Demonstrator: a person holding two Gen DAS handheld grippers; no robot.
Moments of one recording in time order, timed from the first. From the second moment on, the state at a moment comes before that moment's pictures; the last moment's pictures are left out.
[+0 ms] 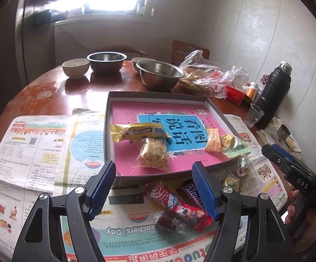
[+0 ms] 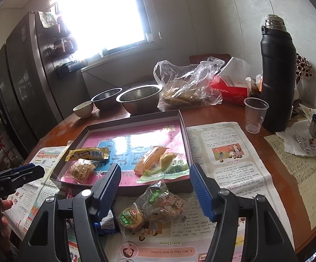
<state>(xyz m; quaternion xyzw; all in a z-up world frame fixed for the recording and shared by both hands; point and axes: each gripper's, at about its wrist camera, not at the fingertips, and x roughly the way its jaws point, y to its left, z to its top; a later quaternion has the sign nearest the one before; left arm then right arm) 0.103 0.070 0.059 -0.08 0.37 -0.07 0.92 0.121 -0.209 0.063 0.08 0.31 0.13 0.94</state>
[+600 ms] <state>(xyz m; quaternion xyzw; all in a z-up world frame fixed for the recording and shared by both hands) 0.093 0.075 0.050 -0.08 0.39 -0.06 0.92 0.110 -0.235 0.064 0.10 0.31 0.10 0.94</state>
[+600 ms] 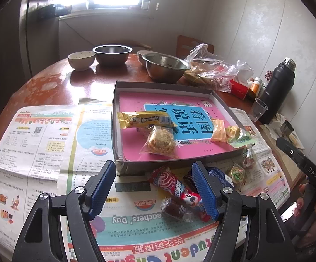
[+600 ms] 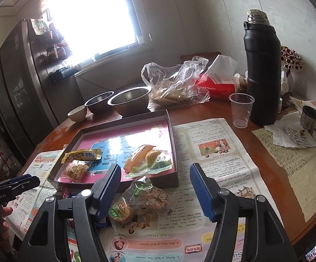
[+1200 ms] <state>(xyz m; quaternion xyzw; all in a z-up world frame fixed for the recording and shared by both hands) 0.087 0.061 0.031 -0.06 0.42 -0.07 0.90 0.103 -0.227 0.055 0.09 0.33 0.11 0.93</state>
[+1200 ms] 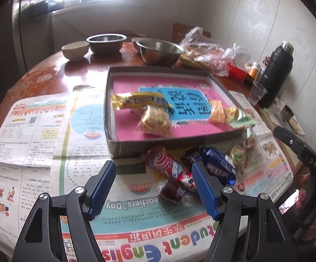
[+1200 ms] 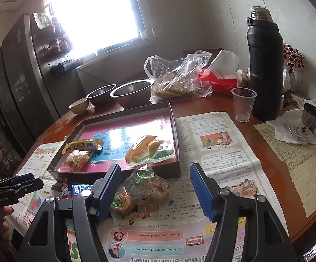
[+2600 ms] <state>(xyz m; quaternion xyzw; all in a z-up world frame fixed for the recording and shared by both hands) 0.092 0.045 -0.013 -0.02 0.47 -0.12 0.87 0.132 -0.209 -0.004 0.01 0.40 0.09 0.91</state>
